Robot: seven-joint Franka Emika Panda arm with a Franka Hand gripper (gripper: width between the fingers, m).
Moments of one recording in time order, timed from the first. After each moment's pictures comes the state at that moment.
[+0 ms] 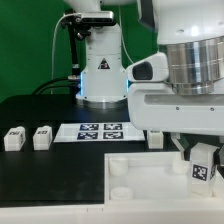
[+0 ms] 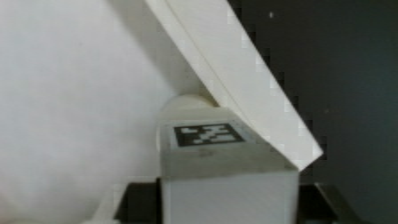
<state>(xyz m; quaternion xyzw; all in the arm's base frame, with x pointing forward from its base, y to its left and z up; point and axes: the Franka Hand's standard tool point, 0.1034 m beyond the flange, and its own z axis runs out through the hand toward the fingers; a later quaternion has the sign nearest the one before) 0.627 0.115 0.076 -0.91 0.42 0.02 0.08</state>
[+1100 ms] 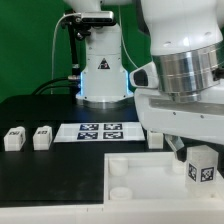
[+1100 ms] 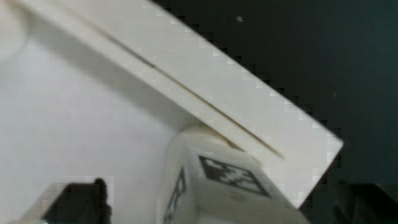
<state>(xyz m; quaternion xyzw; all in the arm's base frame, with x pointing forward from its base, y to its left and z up) 0.620 0.118 0.066 -0.91 0.39 0.02 0.10</state>
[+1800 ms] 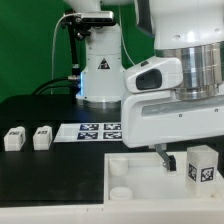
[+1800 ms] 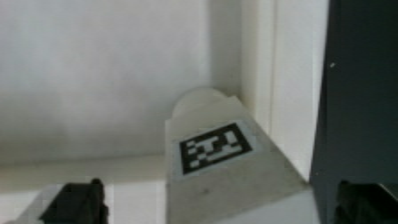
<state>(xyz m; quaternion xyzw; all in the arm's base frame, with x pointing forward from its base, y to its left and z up) 0.626 0.113 0.068 -1.00 -0.02 -0.04 0.06</state>
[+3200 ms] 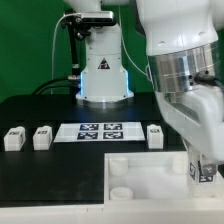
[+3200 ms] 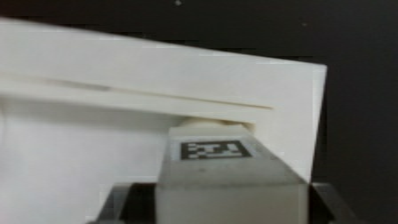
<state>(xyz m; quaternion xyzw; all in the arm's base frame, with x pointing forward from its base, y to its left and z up) 0.626 0.116 0.067 -0.69 0.72 0.05 0.10</state>
